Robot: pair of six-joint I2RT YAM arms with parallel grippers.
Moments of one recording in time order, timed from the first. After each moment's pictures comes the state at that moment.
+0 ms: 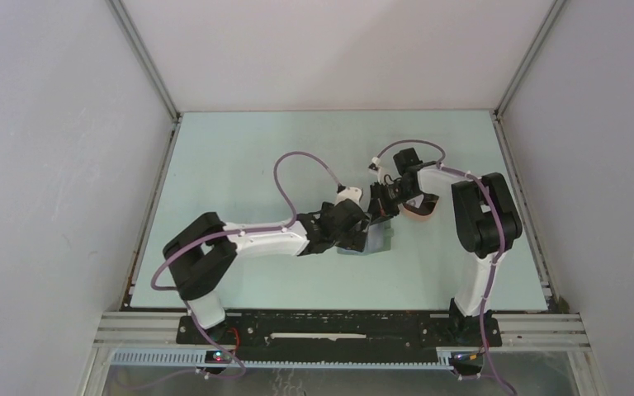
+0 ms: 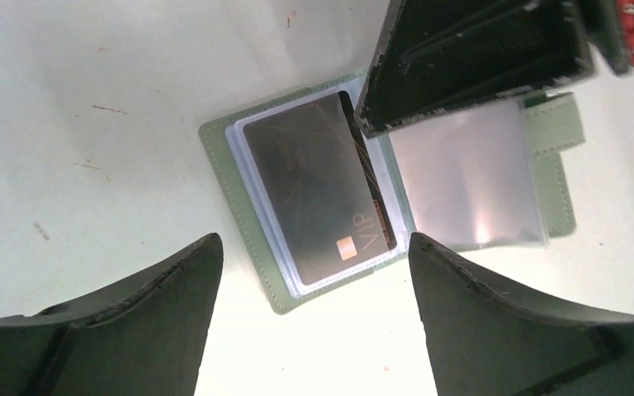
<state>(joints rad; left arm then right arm) -1.02 1.75 1.06 -0.18 -0.30 -0.58 0.28 1.93 1.18 -0.53 -0.84 0.08</state>
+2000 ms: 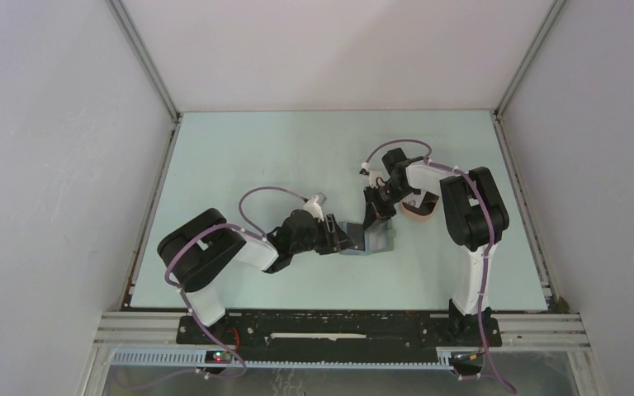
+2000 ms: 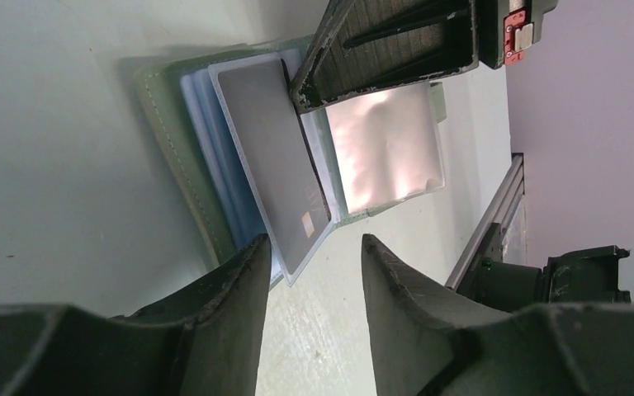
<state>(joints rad) -0.81 1.73 0.53 0.75 0.22 -0.93 0.33 2.03 1.30 -0.68 -0.69 -0.02</state>
